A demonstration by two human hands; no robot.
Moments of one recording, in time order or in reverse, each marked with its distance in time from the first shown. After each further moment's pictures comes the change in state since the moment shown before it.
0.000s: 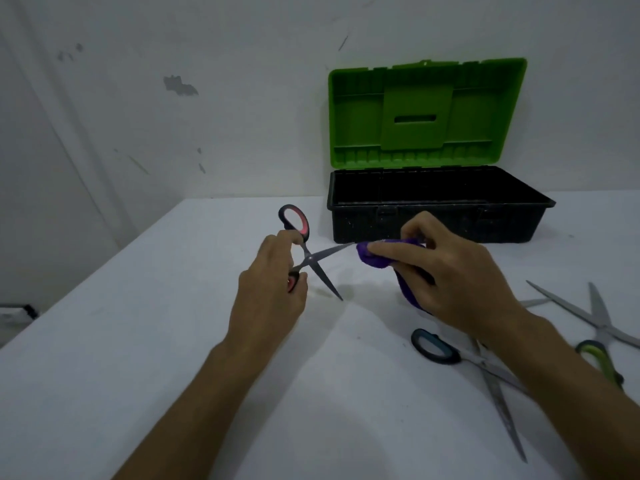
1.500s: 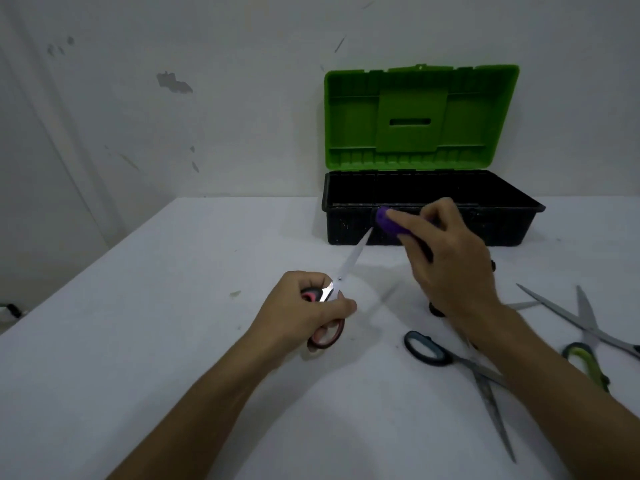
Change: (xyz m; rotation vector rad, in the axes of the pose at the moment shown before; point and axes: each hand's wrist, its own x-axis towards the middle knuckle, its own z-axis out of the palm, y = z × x) left_hand -0.003 0.034 -0.004 -0.743 -0.508 -0.461; right_hand 0.008 0.015 0.017 -0.024 0.203 0.252
